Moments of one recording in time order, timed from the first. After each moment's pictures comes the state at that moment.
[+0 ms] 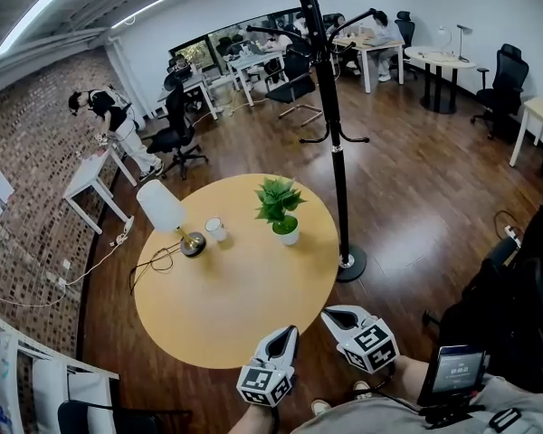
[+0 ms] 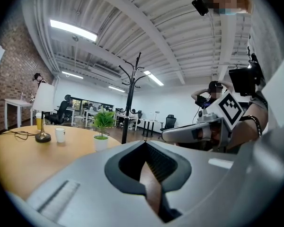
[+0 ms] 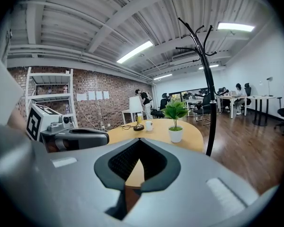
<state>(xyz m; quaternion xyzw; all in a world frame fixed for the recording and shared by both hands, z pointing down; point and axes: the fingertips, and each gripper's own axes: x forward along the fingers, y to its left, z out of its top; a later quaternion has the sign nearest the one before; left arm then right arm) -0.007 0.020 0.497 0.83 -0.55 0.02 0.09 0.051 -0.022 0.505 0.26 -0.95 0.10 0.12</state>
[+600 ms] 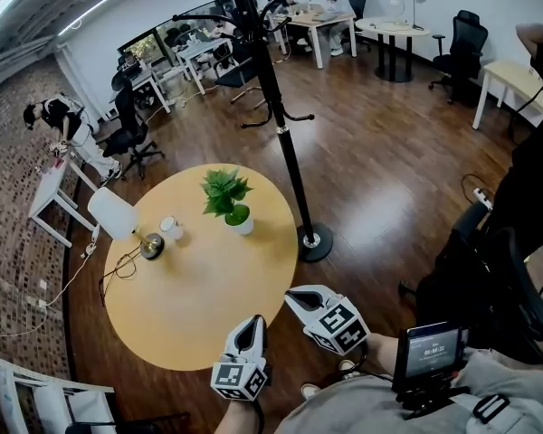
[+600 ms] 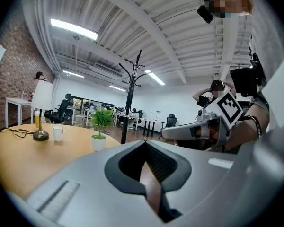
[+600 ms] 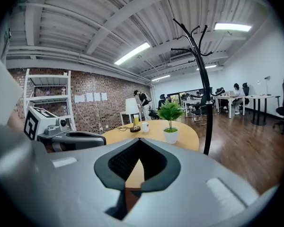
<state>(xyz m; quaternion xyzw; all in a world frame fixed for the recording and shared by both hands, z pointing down) 0.003 -0.001 0.498 0.82 -0.56 0.01 0.10 0.063 -0.051 0.505 0.27 -0.95 0.10 0.11</state>
